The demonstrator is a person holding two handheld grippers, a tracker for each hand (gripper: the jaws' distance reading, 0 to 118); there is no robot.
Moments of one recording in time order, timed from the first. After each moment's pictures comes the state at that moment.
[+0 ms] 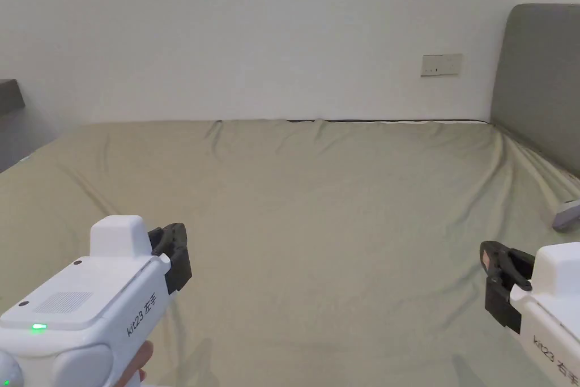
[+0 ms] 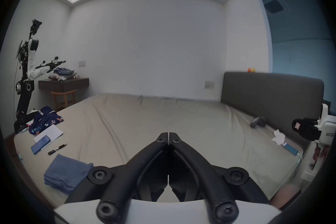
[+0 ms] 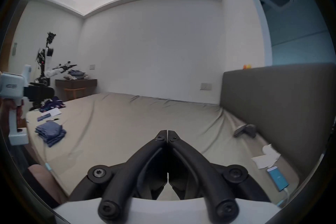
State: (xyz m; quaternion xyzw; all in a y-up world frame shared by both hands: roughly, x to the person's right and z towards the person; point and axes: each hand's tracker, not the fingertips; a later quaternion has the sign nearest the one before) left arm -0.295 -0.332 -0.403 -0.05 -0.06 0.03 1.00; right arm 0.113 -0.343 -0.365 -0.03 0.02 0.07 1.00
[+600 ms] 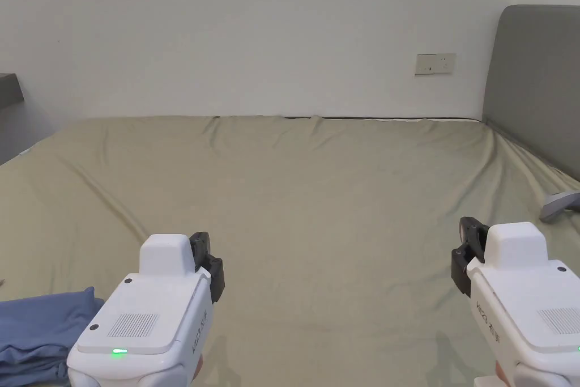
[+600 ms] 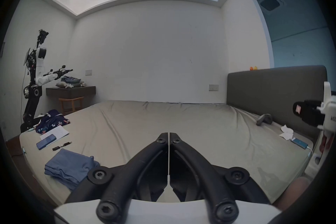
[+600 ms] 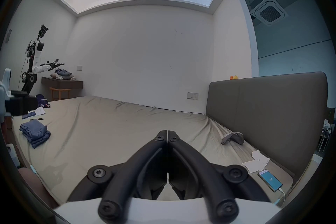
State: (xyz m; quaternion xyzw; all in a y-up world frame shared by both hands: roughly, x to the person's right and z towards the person) left arm -0.259 -0.368 -0.384 -0.04 -0.02 0.00 1.00; right arm 0.082 -0.363 -0.372 0.01 -0.03 0.10 0.99
